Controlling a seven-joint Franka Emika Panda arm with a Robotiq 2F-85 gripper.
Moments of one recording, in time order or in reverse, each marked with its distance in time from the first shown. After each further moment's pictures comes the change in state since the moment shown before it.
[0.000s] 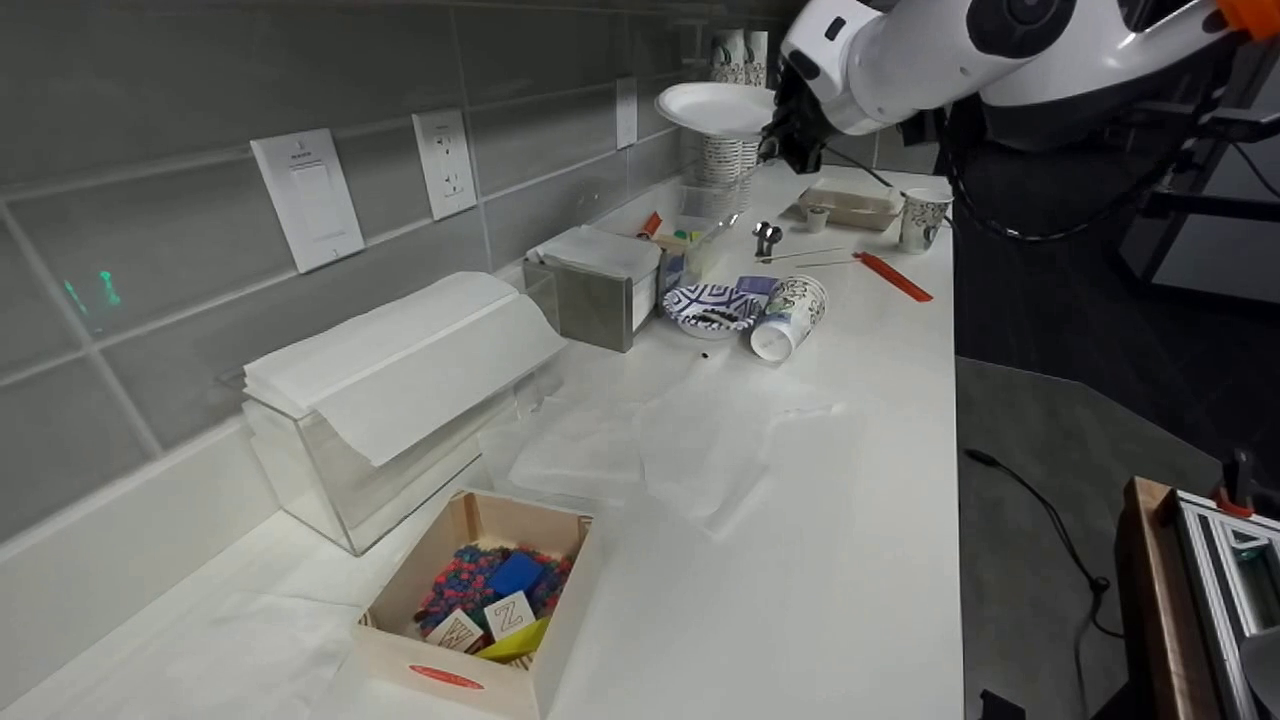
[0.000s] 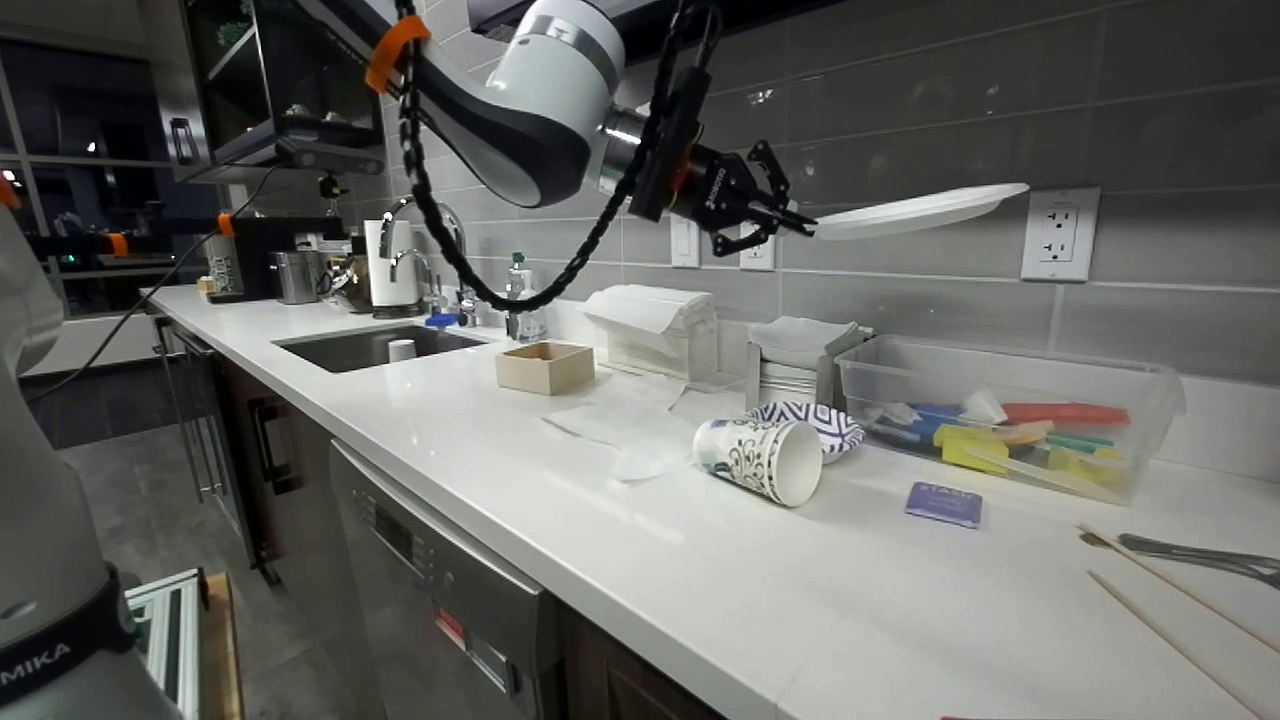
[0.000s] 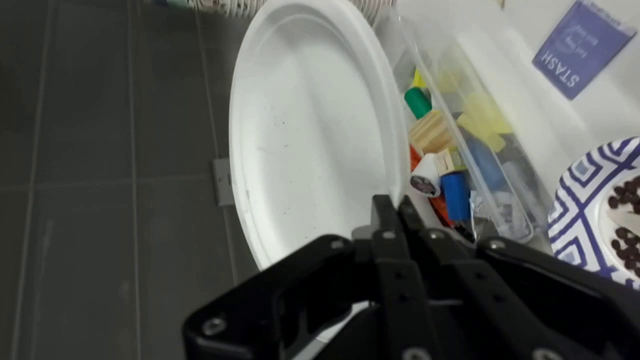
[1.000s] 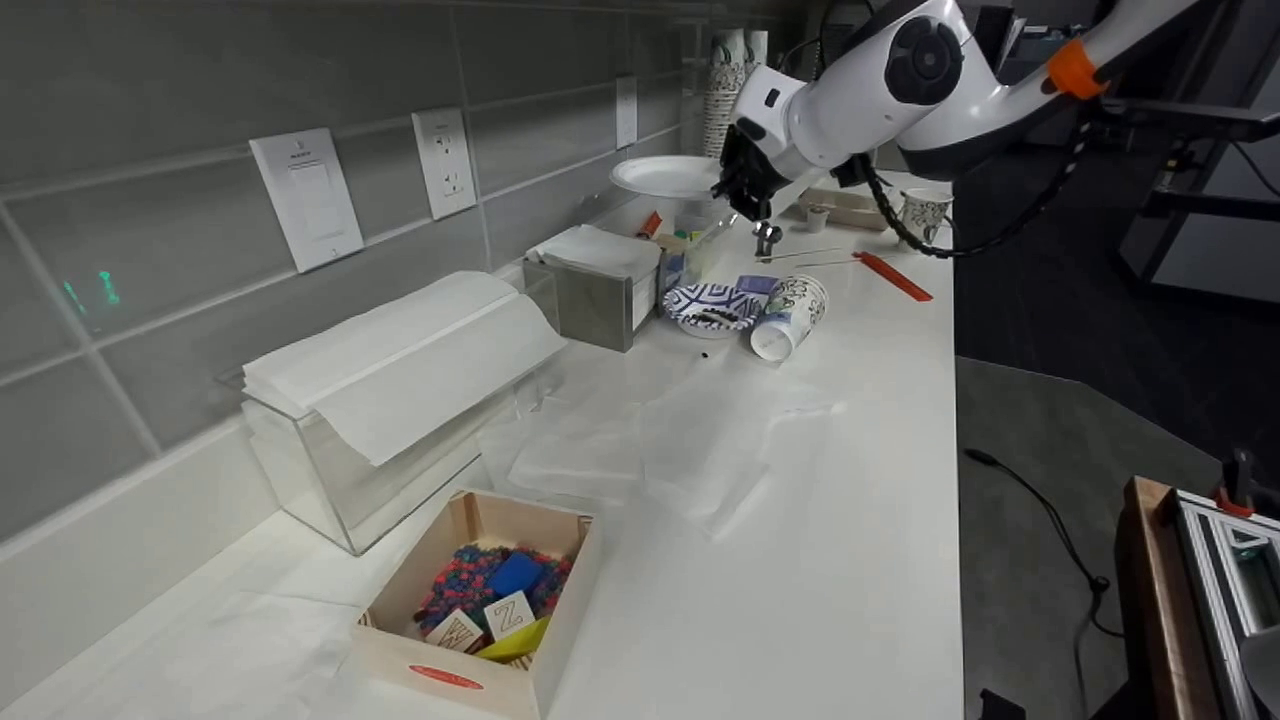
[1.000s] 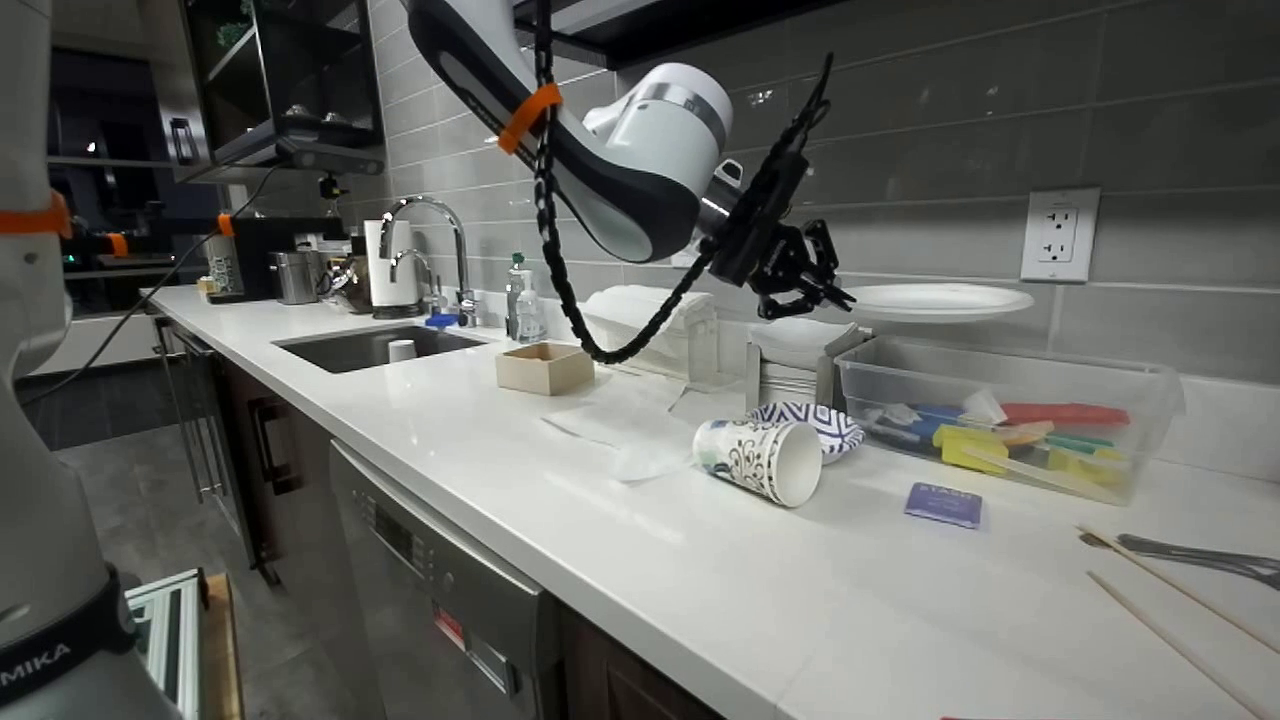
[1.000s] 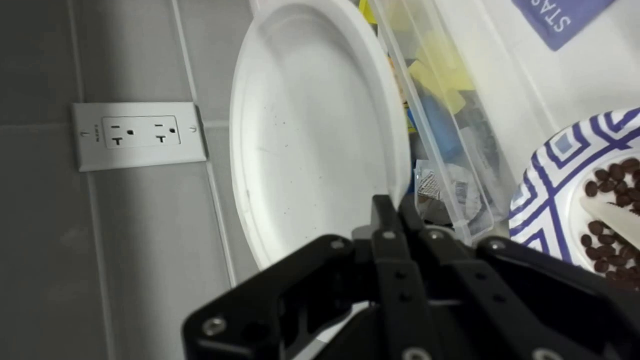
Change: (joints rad) arm -0.053 0.312 -0.049 0.252 -0.047 0.271 -0.027
